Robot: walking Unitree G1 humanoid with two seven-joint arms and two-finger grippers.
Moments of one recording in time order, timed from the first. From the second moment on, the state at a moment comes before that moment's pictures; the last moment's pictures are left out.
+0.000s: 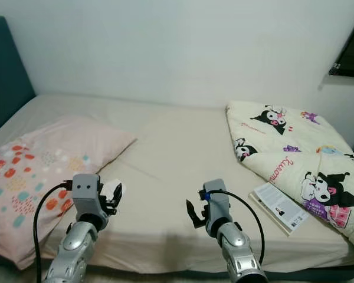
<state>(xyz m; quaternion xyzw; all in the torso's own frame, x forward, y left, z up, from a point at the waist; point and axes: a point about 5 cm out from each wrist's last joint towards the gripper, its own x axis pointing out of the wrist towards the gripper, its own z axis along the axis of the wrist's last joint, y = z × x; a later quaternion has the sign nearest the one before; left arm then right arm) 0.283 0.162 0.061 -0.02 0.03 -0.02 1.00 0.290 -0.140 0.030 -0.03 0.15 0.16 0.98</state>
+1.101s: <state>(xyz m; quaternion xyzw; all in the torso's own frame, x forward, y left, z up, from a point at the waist) 0.285 0.156 0.064 -0.02 0.02 -0.06 1.00 0.288 -0.141 0.028 -0.02 0.15 0.15 0.98</state>
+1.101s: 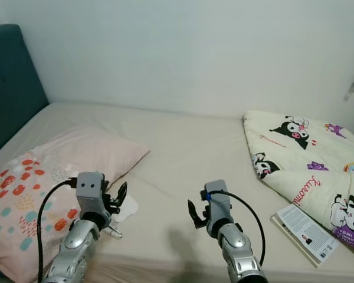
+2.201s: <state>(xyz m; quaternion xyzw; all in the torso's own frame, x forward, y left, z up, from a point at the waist) 0.293 0.152 0.072 -0.01 0.01 -0.07 1.00 0.288 -0.147 0.027 -0.01 0.15 0.12 0.98</state>
